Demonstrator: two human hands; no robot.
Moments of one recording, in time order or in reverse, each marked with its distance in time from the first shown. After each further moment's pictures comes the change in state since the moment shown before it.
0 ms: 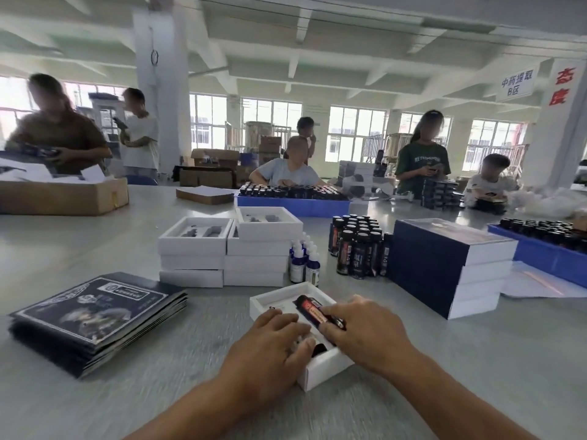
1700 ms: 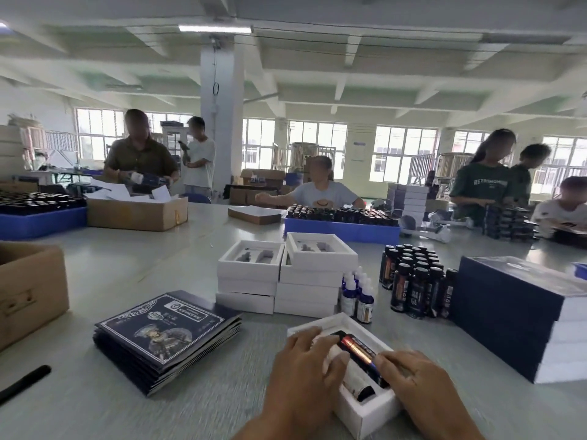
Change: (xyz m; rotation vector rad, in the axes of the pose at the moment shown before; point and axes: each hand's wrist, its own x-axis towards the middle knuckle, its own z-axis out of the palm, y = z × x) left_hand 0.005 -0.018 -0.003 -0.085 0.301 -0.168; right_hand 0.006 0.004 0.041 0.538 0.051 0.130
